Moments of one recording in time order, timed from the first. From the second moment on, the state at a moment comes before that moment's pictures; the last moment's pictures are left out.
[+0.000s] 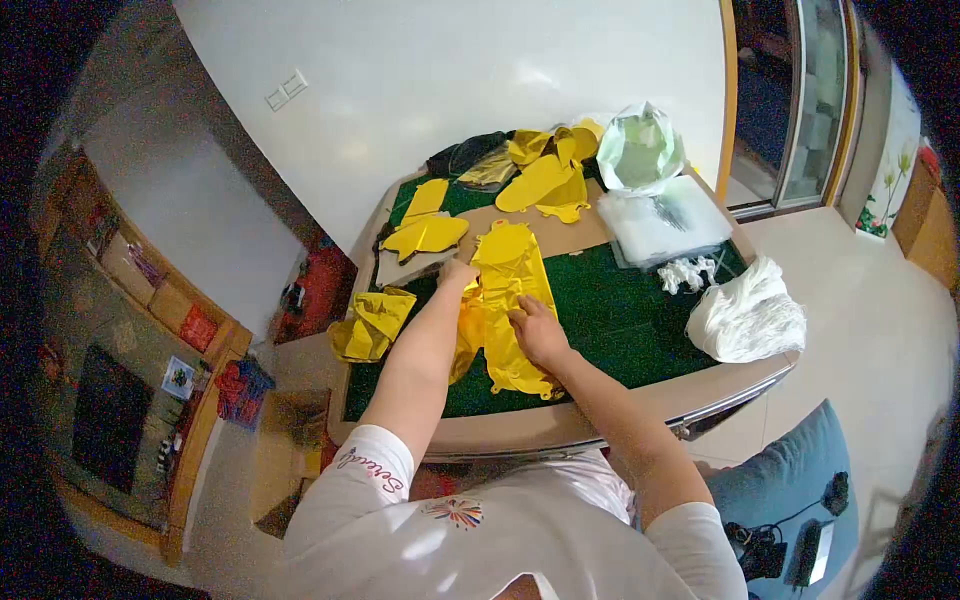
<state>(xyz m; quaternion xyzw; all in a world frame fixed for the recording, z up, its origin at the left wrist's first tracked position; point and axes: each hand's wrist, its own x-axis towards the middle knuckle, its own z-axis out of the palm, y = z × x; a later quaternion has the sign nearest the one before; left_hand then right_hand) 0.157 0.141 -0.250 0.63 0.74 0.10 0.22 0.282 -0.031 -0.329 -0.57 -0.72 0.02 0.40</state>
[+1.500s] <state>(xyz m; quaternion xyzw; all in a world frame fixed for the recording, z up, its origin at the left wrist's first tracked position) 0.075 0.129 -0.247 0.61 0.61 0.09 0.50 0.282 -0.031 -0.325 -0.57 -0.73 0.02 0.39</state>
